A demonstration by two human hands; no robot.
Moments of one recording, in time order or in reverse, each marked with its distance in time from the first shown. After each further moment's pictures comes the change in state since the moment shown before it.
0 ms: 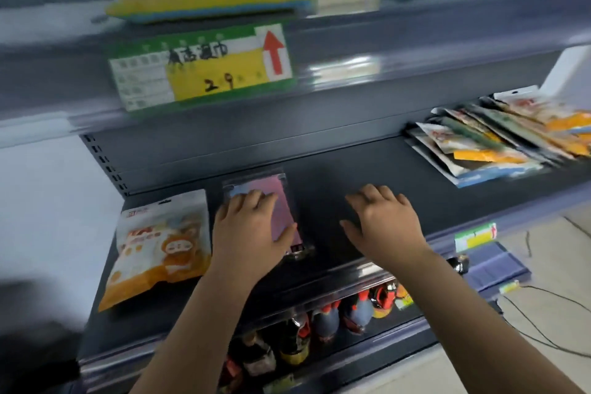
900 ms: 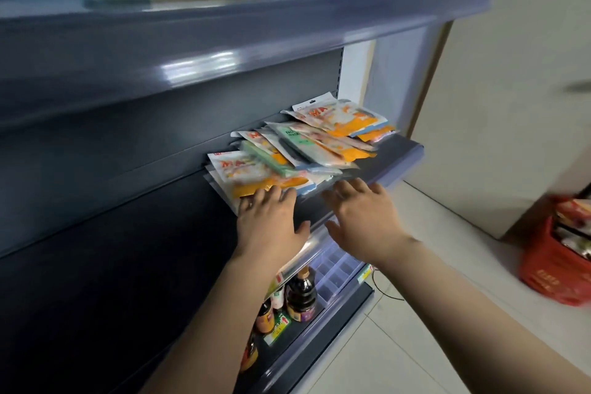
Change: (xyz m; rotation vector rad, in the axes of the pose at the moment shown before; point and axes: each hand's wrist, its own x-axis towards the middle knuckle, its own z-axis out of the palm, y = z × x) left_hand 0.137 0.375 0.086 -0.059 -0.084 0.428; right_hand -0.059 0.325 -0.029 -0.179 -0.145 0.256
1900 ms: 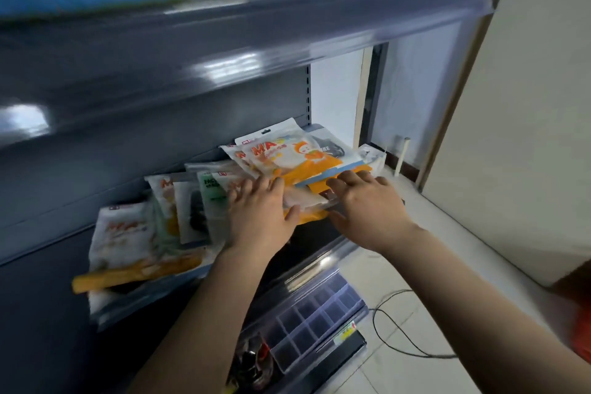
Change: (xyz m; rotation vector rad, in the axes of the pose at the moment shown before) left_hand 0.219 0.134 0.050 0.116 0.057 -0.191; right_hand 0.131 0.247 0.058 0.148 -0.022 -0.078
